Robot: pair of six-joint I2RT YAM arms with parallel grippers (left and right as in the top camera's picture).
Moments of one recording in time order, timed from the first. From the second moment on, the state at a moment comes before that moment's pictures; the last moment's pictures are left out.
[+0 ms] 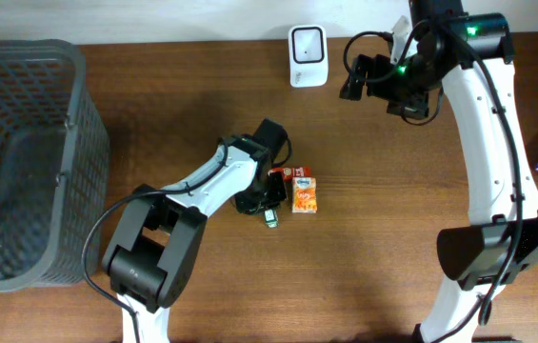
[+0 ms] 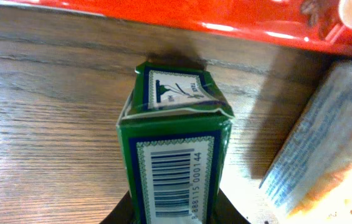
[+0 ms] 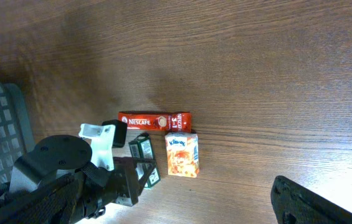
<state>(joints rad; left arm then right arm) -0.54 2.05 1.39 -0.84 0.20 -0.70 0.10 2.00 2.25 -1.48 -0.34 0.31</state>
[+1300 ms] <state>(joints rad) -0.18 2.05 1.54 -0.51 1.50 -0.62 0.19 2.14 1.77 -0.78 -1.34 0.35</state>
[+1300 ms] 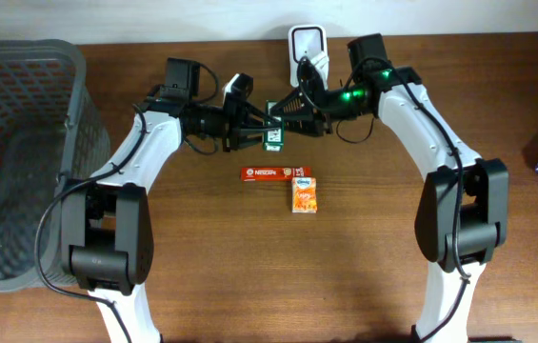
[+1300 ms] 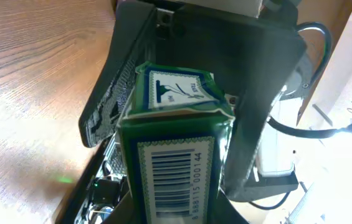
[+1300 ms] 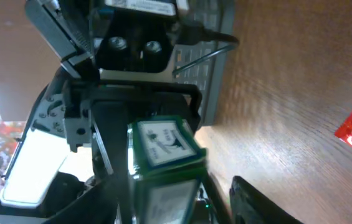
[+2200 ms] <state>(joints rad) -0.18 2.05 1.54 -0.53 1.17 -0.59 0.04 2.14 1.79 -0.67 -0.99 0.52</state>
